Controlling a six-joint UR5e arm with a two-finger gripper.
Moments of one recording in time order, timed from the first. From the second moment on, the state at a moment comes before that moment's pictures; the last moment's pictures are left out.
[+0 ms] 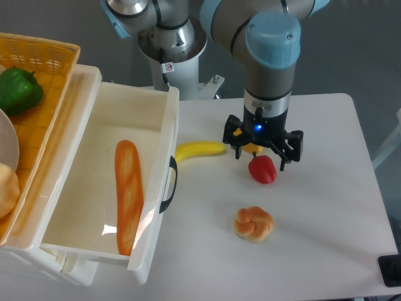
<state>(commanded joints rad) 2.57 -1.84 -1.45 -1.22 1.54 0.92</state>
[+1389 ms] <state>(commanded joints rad) 2.51 -1.90 -1.47 -1.18 1.78 0.65</state>
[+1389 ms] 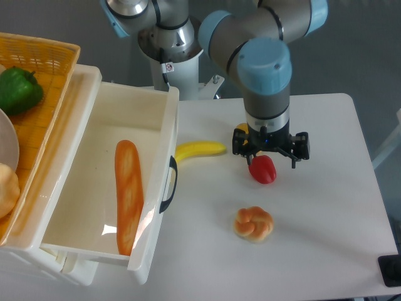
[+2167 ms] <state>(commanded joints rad) 2.48 -1.97 -1.48 -1.18 1.66 0.55</state>
